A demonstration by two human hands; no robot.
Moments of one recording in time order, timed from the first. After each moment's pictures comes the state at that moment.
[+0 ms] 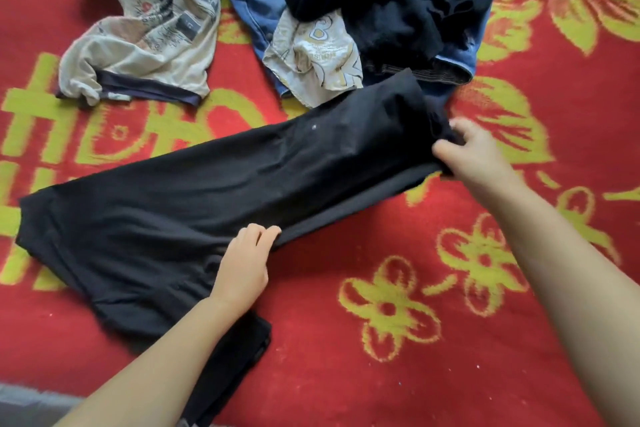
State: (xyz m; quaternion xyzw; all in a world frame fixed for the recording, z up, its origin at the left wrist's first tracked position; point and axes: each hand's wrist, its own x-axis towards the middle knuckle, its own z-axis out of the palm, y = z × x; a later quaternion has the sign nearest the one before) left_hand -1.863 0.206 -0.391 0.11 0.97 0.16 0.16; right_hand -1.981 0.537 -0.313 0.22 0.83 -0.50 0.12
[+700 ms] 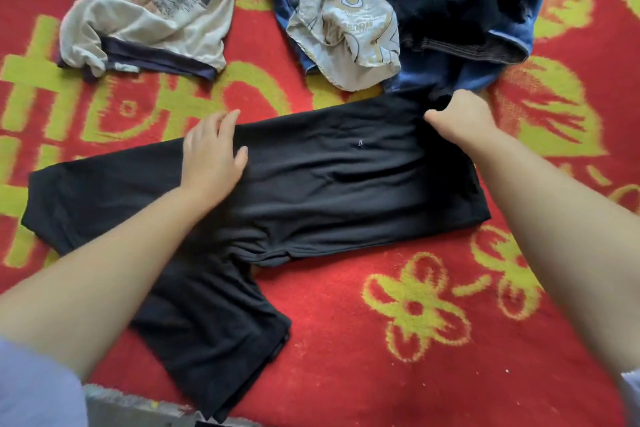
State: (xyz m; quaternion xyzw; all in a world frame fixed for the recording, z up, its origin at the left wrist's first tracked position) left_hand -1.993 0.145 -0.396 0.01 0.99 0.12 0.11; right_hand -2.050 0.501 -0.369 0.22 0.94 -0.16 0.18
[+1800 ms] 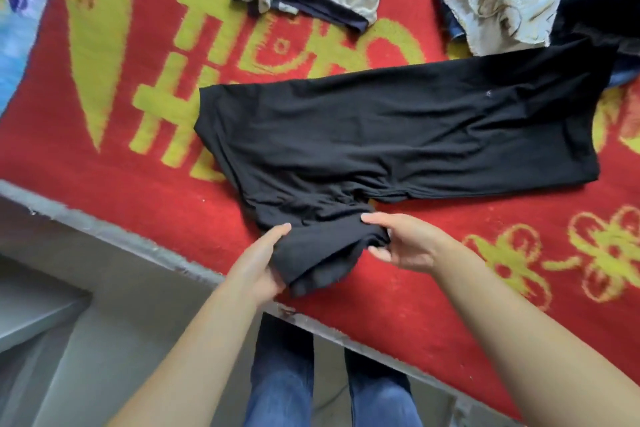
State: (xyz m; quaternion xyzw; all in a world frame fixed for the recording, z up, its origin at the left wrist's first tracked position) left_hand -1.768 0.053 -0.333 -0.59 0.31 0.68 0.30; right_hand -1.841 0.263 -0.344 0.39 0.40 -0.62 0.55
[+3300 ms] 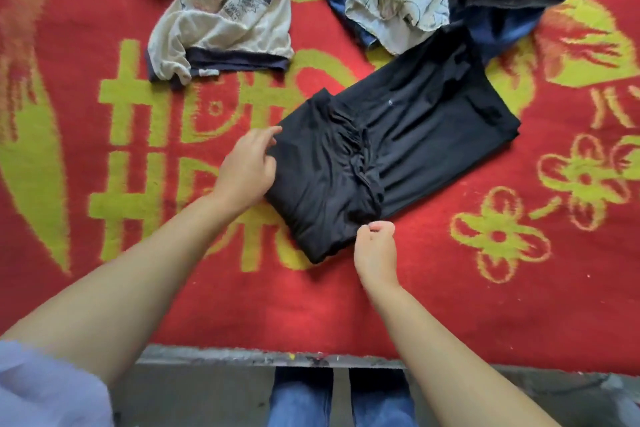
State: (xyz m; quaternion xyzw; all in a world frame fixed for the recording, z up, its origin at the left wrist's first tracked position) left_hand -1.962 0.034 -0.349 0.11 0.93 0.30 0.17; right_hand -1.811 0.200 -0.368 0.49 0.69 -0.51 0.16
